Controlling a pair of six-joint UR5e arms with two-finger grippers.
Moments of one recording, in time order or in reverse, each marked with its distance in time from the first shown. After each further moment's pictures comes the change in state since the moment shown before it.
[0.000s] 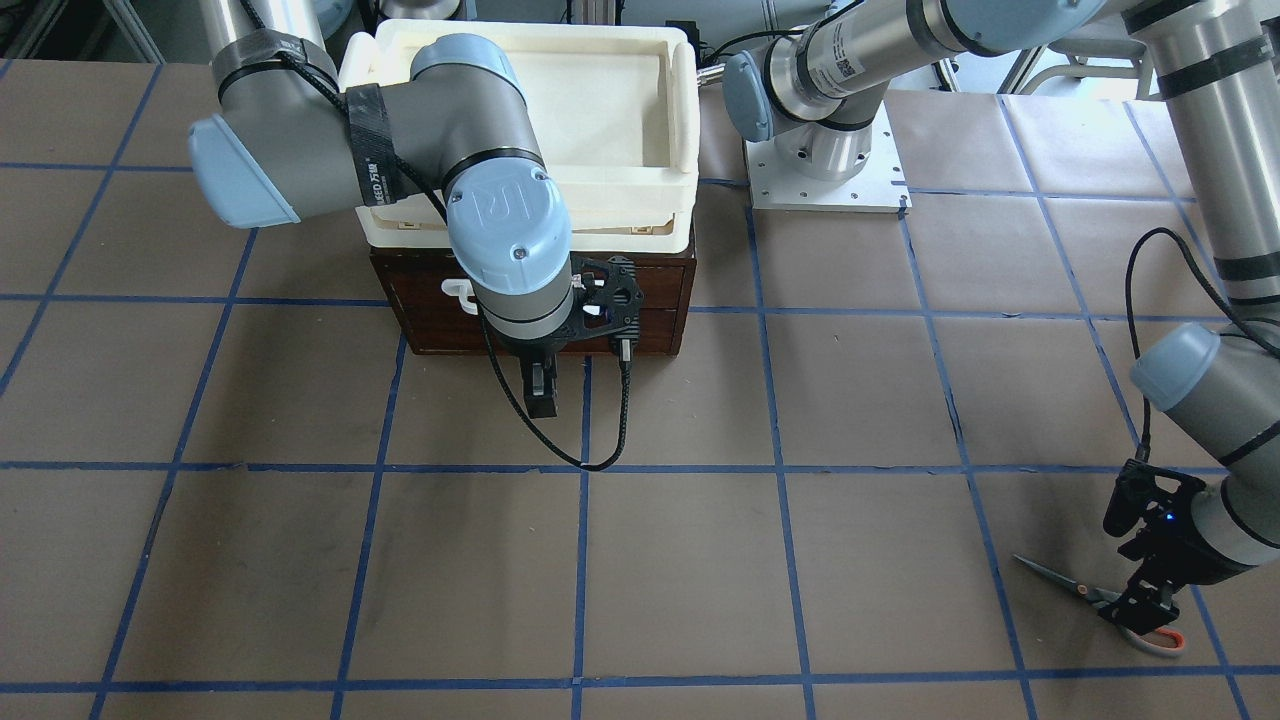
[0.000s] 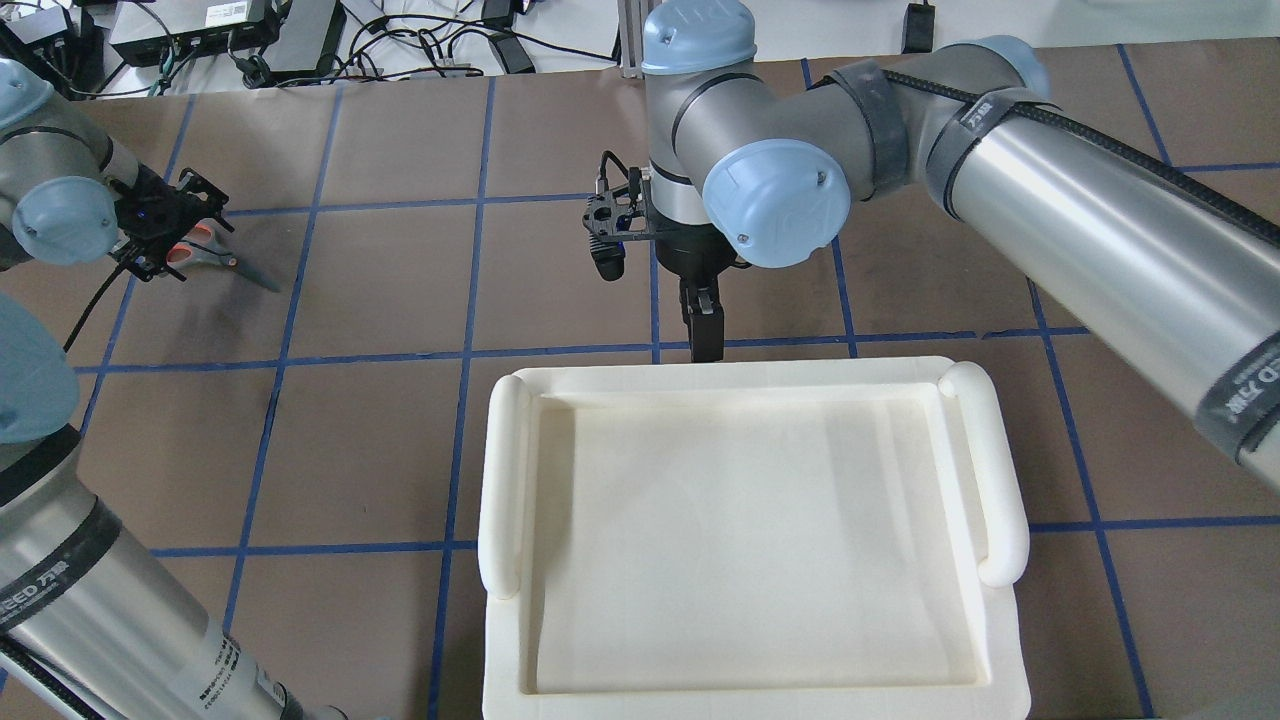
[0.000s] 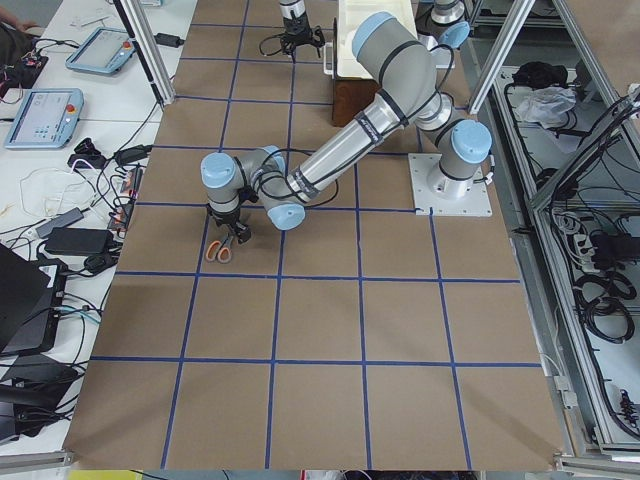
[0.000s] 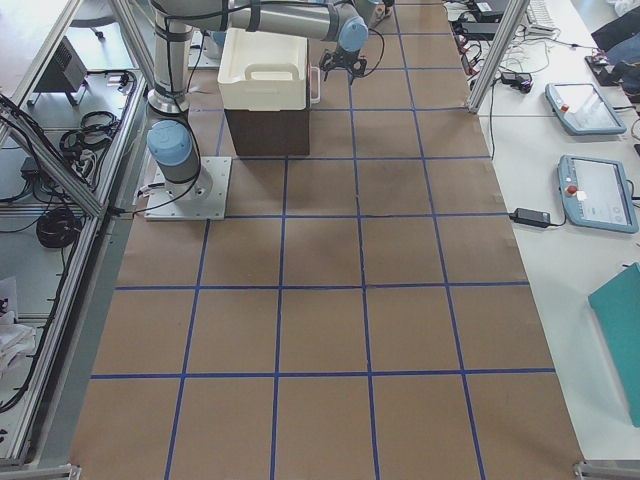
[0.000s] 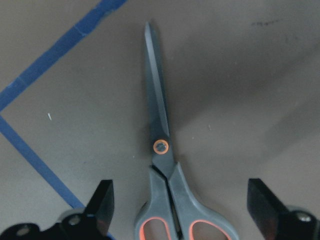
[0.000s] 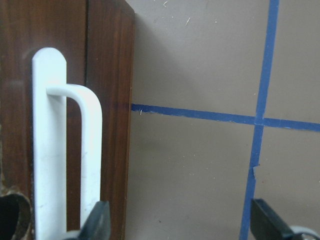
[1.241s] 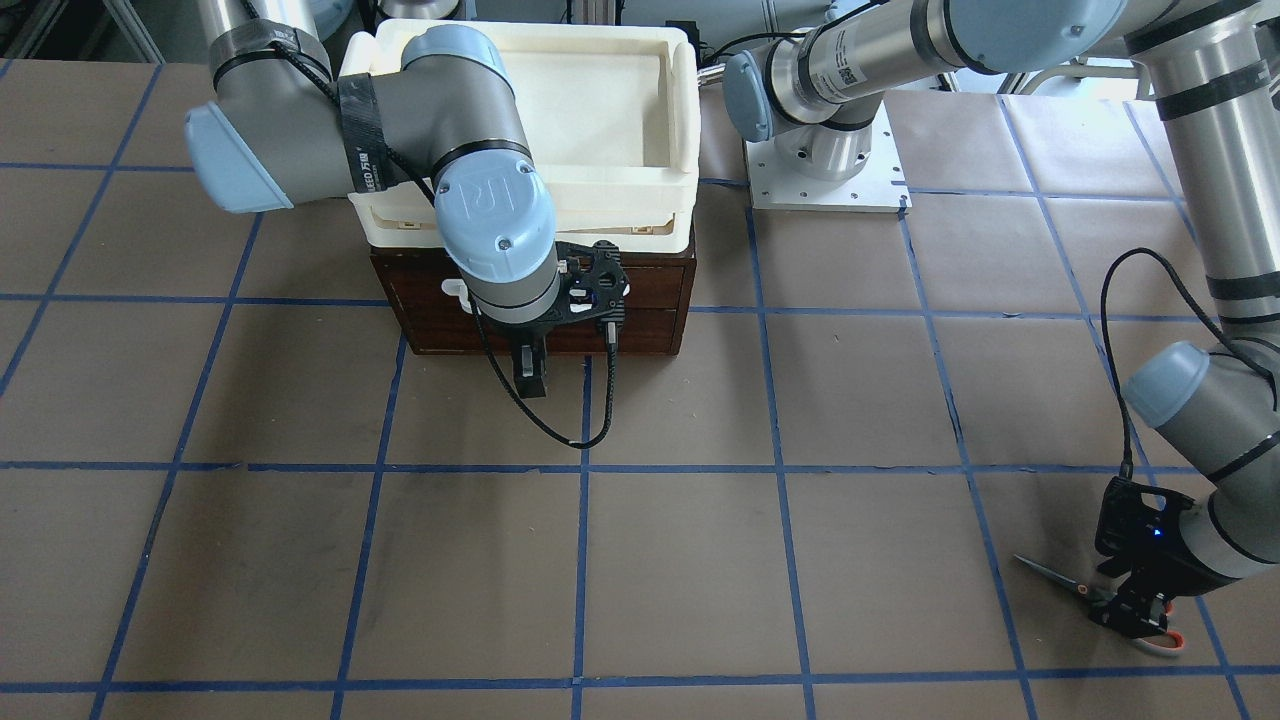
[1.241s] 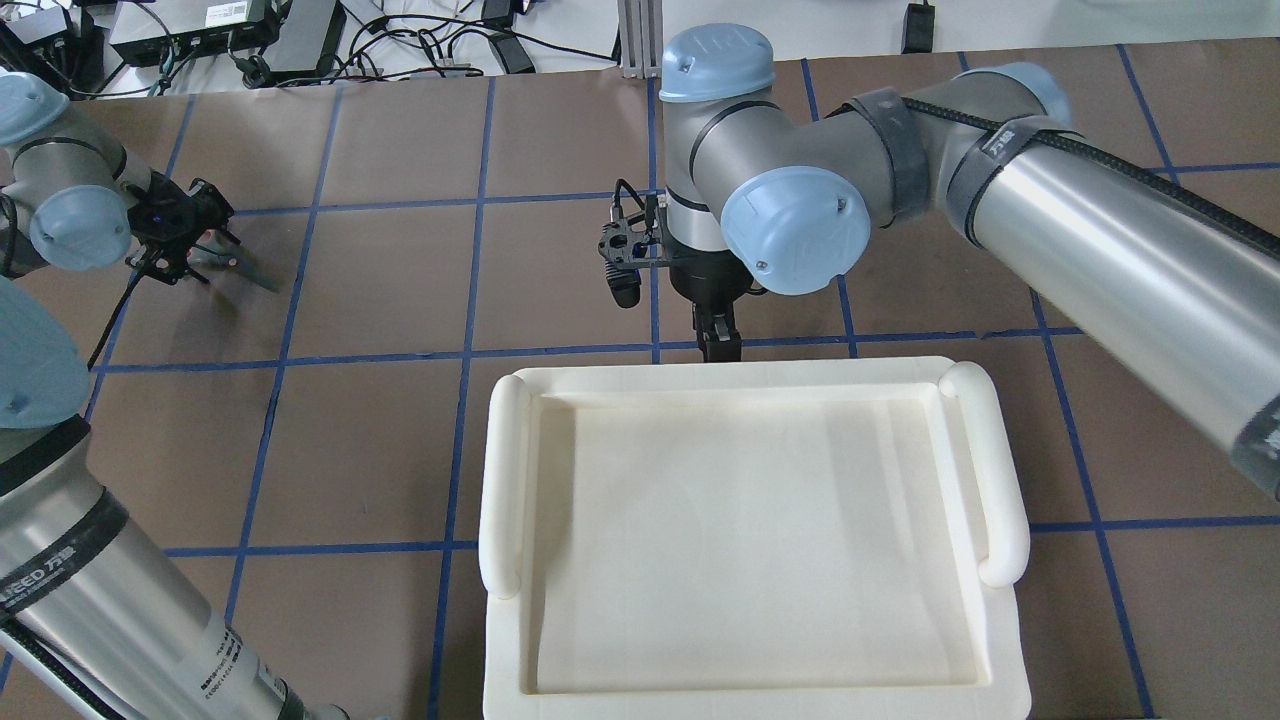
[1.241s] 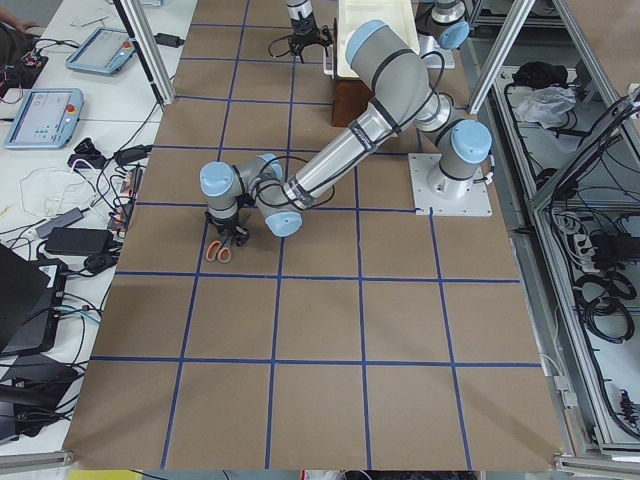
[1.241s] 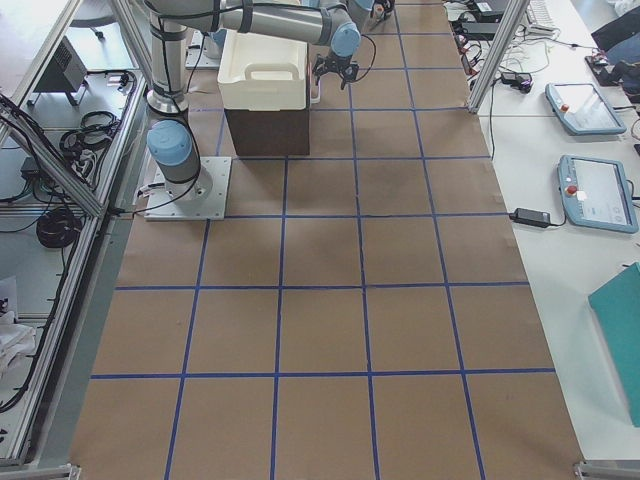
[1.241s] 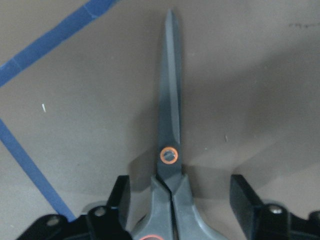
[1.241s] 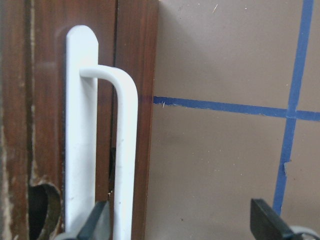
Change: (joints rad) left arm 0.000 -0.037 0.013 0.007 -0.008 -0.087; right arm -0.009 -0.037 0.066 0.004 0.008 -0.006
